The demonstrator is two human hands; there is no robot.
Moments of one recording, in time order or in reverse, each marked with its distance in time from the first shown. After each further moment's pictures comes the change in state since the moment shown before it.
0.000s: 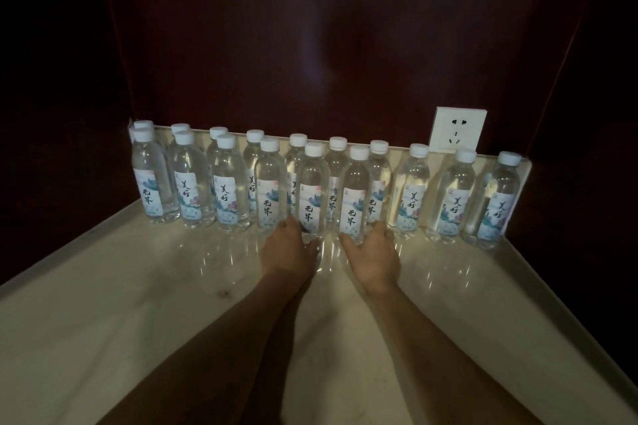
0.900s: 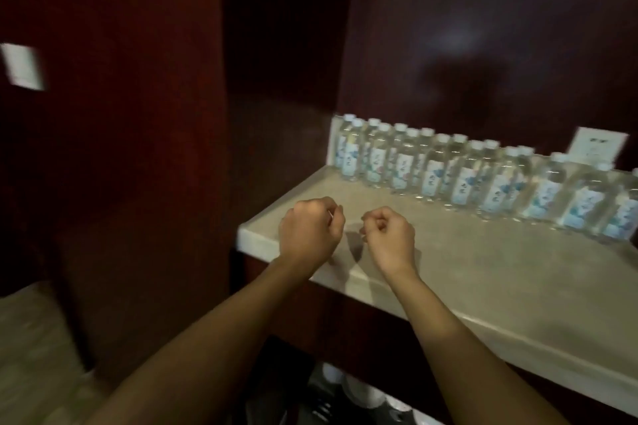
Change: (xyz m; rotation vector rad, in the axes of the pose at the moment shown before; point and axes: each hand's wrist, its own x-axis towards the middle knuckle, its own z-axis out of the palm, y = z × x) left_hand -0.213 -0.166 -0.287 0.012 0.308 0.076; right_hand -0.296 -0.178 0.041 0.422 -0.147 -0.279
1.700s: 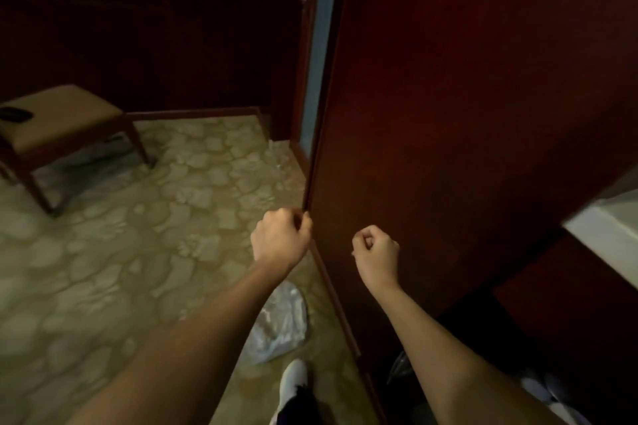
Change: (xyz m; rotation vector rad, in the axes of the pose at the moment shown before) left_hand -0.227 -0.338 -0.205 0.340 0.190 -0.968; right_hand -0.273 -0.045 0.353 -0.025 -0.879 -0.138
